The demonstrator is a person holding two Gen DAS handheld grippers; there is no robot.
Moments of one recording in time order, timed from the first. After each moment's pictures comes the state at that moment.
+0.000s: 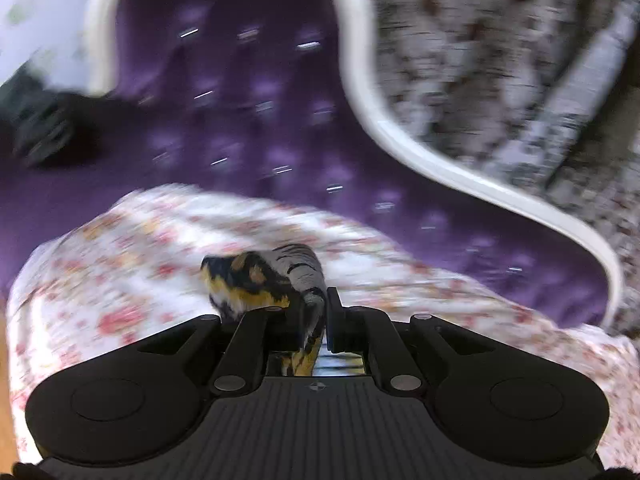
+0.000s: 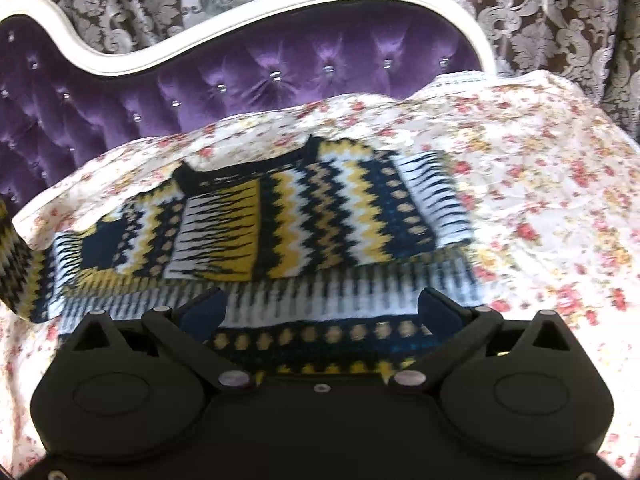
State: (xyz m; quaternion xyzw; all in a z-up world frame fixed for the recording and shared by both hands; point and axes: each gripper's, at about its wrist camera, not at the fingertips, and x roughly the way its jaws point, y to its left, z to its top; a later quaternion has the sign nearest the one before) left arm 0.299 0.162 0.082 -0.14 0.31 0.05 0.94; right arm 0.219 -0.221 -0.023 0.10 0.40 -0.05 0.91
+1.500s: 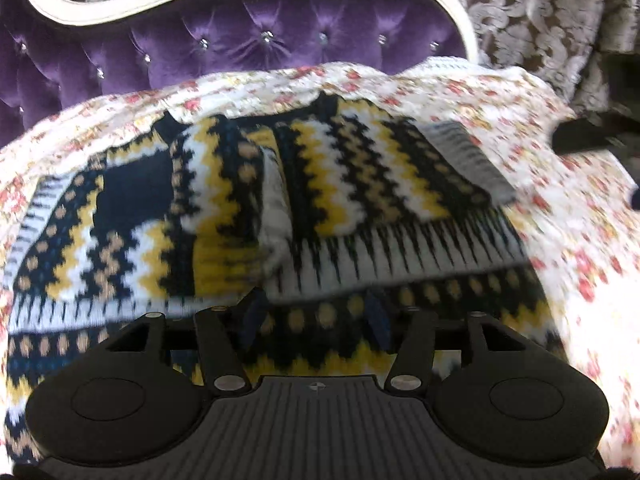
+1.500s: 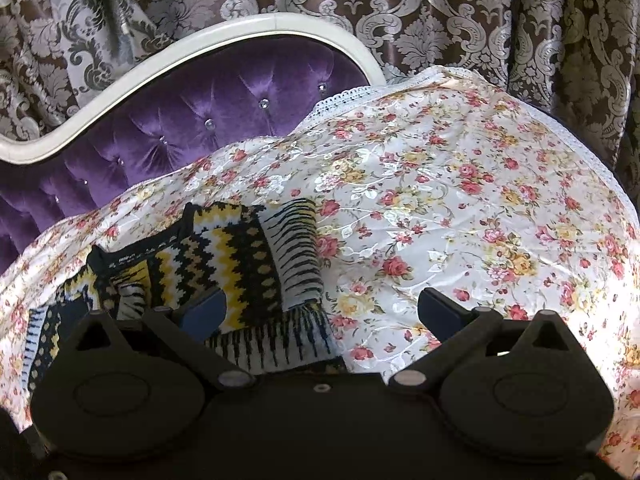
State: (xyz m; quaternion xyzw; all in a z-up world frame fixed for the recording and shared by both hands) left arm 0.246 -0.114 -0.059 0.06 0.44 -0.15 0.88; right arm 0.217 -0.316 0.001 0.16 0.39 -0.14 0.90
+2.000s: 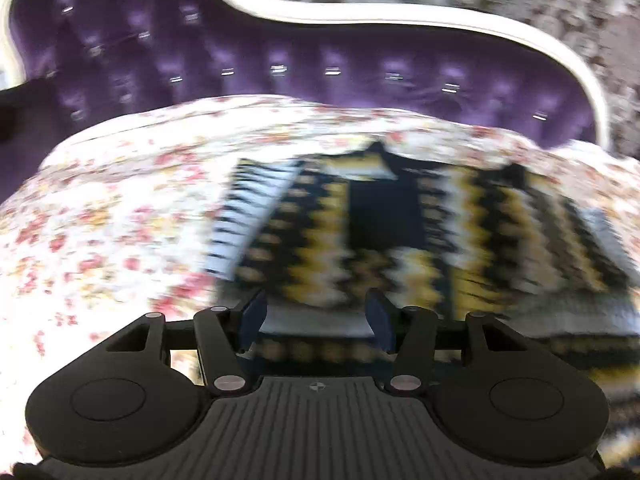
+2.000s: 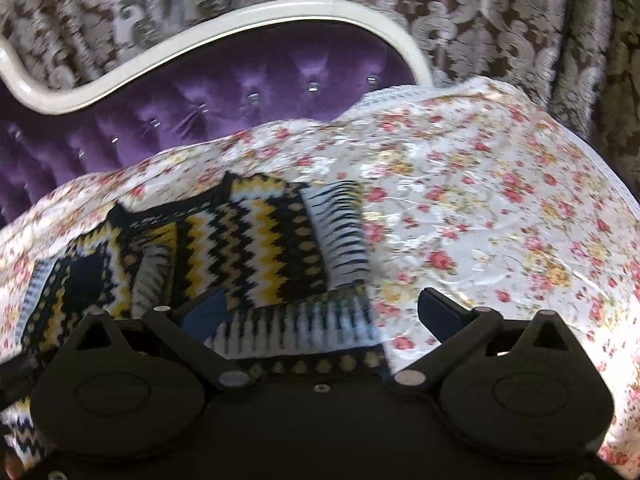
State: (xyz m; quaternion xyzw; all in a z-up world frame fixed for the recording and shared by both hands) left arm 0.268 0.012 -0.044 0.00 0.40 0.03 0.92; right arm 0.222 -0.274 -0.012 0.10 0.39 -0.10 0.91
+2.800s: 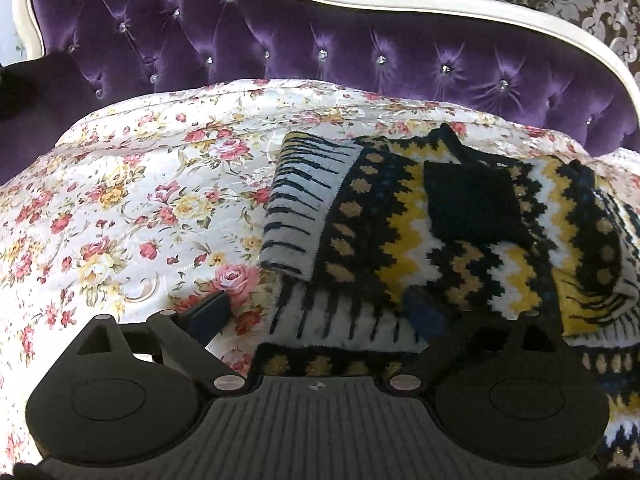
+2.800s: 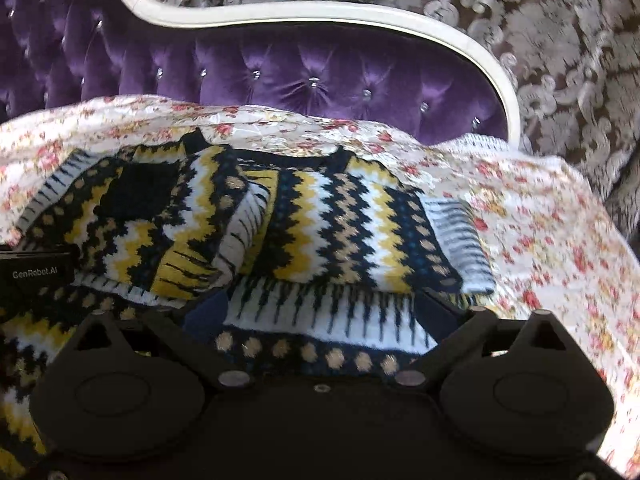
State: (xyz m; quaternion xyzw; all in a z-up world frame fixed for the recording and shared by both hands) left arm 0.283 0.041 -0.087 -0.01 0.39 0.06 0.92; right arm 0.230 -0.168 -0.057 -0.07 0.36 -0.04 0.93
